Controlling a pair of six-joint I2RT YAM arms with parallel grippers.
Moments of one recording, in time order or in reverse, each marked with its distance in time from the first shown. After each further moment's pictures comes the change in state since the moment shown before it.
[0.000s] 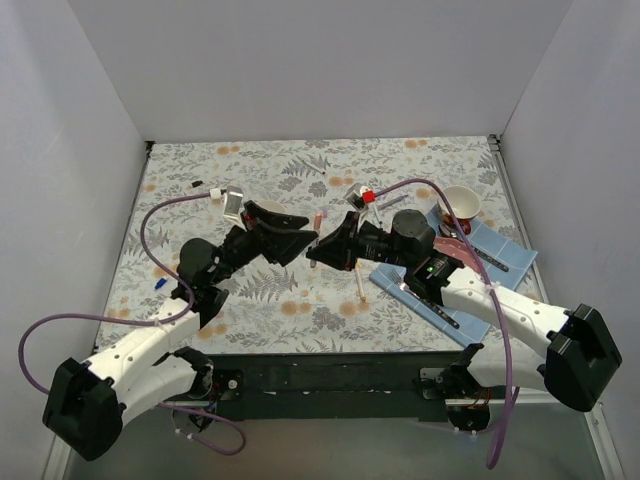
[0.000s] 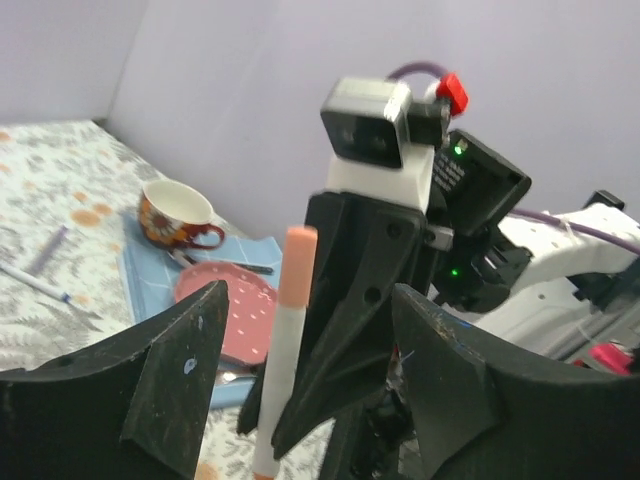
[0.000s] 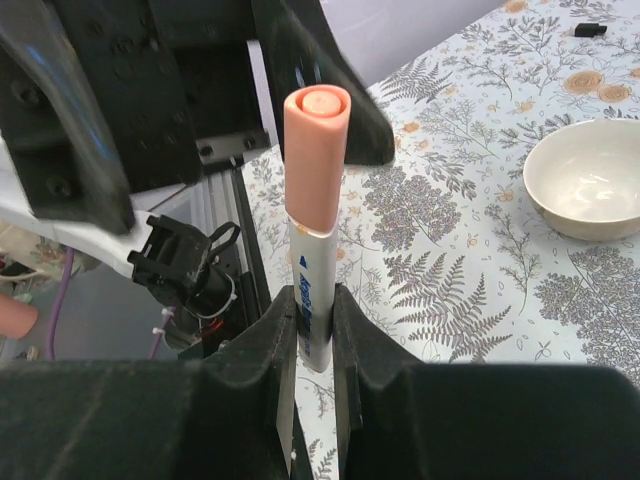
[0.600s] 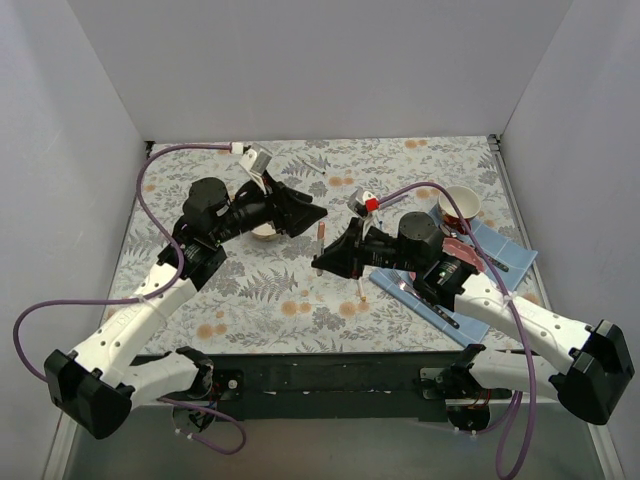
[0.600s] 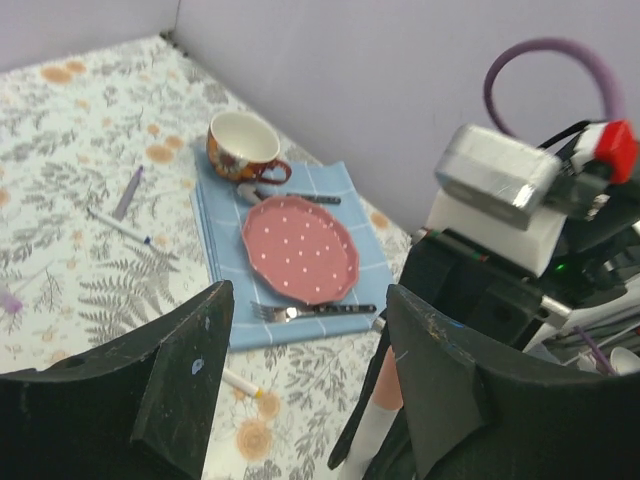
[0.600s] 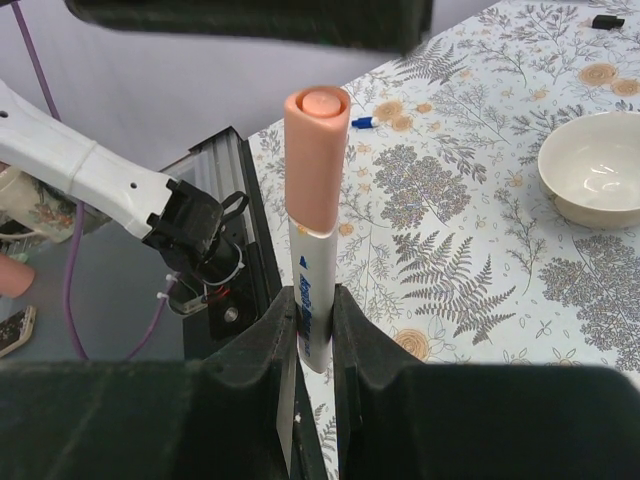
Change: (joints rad) left arm 0.000 0.099 0.533 -0.753 0.010 0.314; right arm 0.028 -0.109 0.030 -0.191 -0.013 -0.098
